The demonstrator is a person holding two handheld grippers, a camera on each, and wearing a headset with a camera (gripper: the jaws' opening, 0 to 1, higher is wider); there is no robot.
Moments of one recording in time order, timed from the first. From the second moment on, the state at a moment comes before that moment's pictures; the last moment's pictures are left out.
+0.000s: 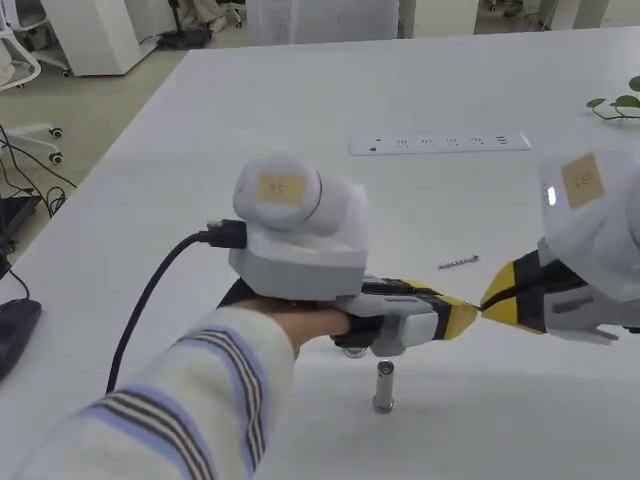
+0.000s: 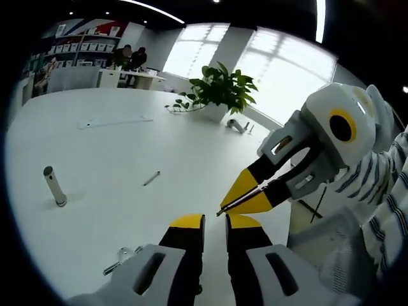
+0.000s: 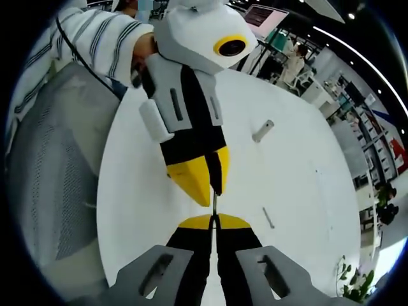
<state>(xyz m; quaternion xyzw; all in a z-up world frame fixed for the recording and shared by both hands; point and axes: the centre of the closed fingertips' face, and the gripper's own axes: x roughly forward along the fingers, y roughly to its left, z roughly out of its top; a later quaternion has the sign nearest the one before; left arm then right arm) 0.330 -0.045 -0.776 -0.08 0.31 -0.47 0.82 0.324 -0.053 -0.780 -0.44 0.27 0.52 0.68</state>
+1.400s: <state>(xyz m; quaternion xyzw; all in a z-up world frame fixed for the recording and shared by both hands) 0.320 -0.046 -0.769 -0.17 0.36 -0.46 0.80 0.317 -0.049 -0.778 -0.44 0.26 0.53 0.68</state>
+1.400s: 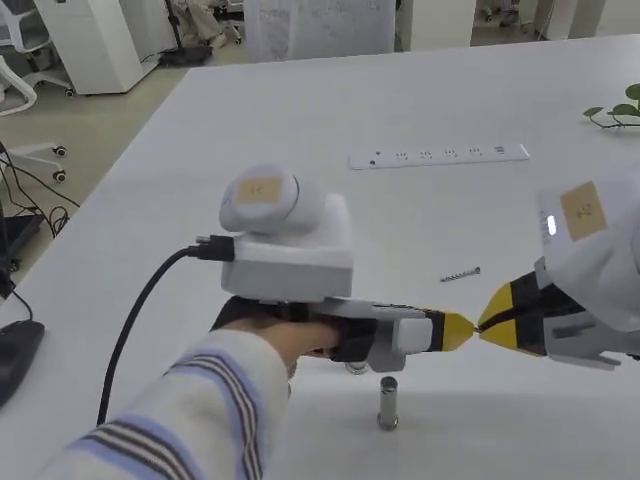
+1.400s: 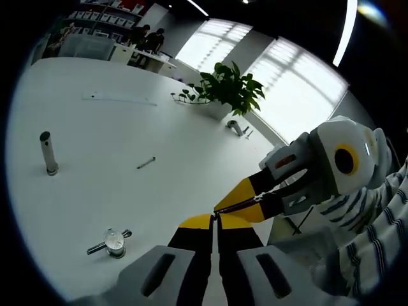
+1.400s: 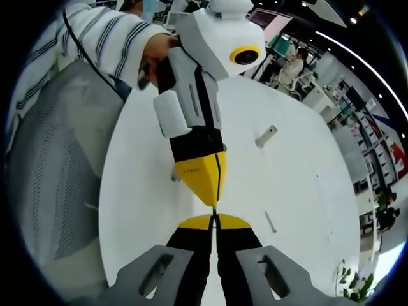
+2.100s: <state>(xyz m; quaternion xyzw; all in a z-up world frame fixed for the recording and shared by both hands) 0.315 -0.043 -0.765 -0.15 0.35 -0.47 0.80 0.312 -0.046 -0.775 -0.42 0.25 0.54 0.68</state>
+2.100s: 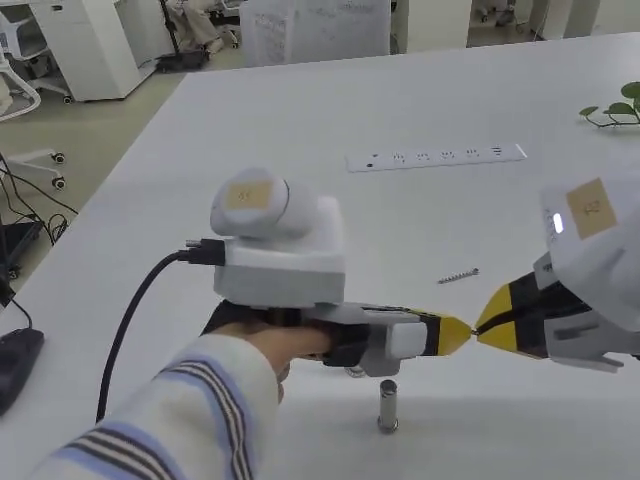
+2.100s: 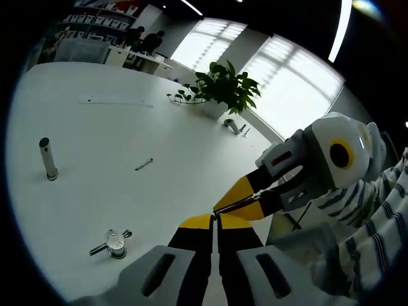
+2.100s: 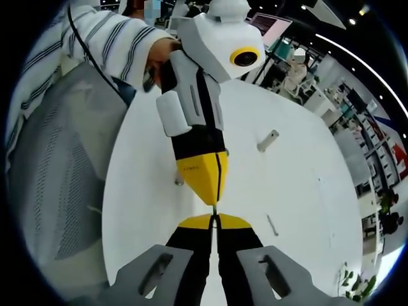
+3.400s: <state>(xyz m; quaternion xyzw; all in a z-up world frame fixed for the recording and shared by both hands) 0.292 -0.047 -0.744 0.04 0.19 -0.62 0.76 0.287 -0.051 -0.760 -0.20 0.26 0.61 0.72</state>
